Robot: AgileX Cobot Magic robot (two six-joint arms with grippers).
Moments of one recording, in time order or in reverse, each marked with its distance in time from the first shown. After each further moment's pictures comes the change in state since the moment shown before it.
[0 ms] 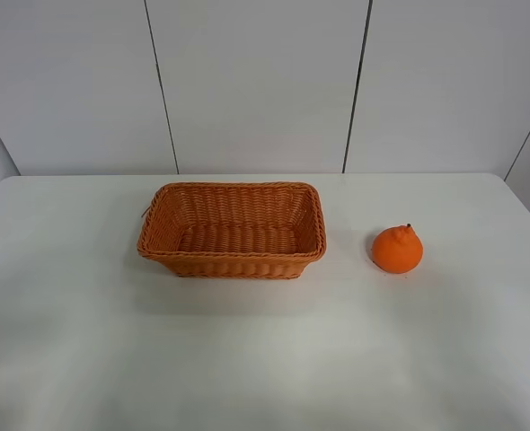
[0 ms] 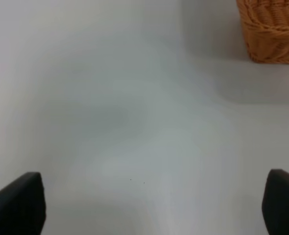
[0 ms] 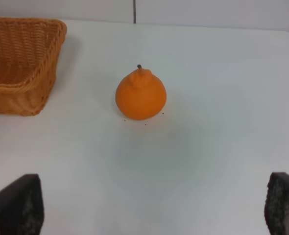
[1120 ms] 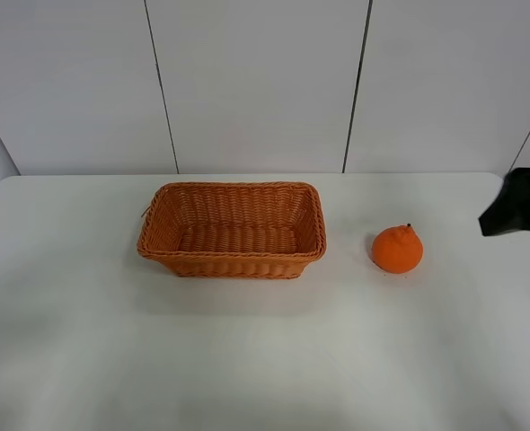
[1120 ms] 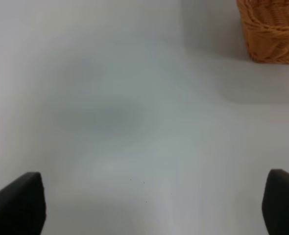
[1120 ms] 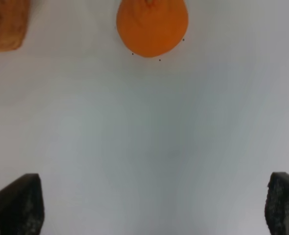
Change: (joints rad) left arm 0.000 0.000 0.000 0.000 0.000 0.000; right arm 0.000 1.191 -0.522 0.045 0.024 -0.004
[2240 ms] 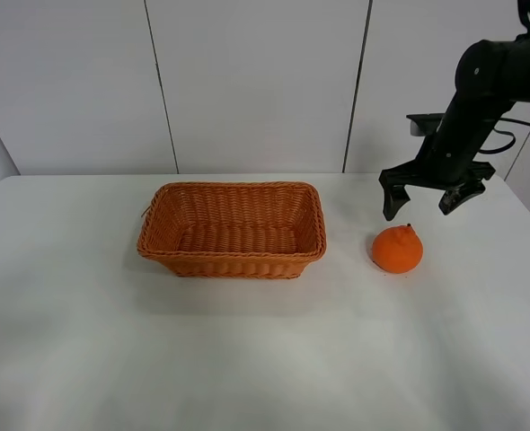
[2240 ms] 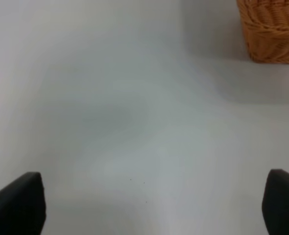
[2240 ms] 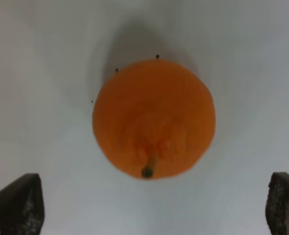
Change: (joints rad) left arm 0.000 0.000 0.000 0.000 0.000 0.000; right arm 0.097 0.800 -0.535 -0.087 0.015 0.027
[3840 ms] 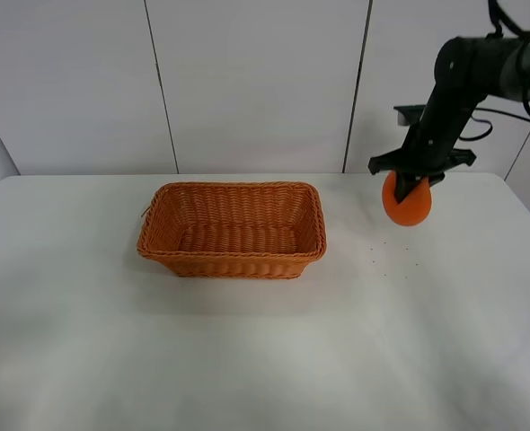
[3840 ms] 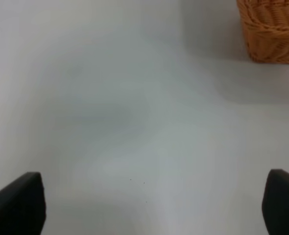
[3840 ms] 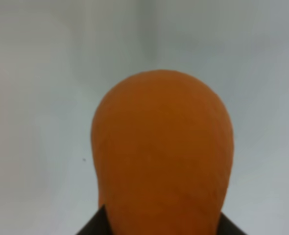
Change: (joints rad) left arm 0.000 0.000 0.000 0.000 0.000 0.000; right arm 0.000 0.159 -0.299 -0.015 0.113 0.001
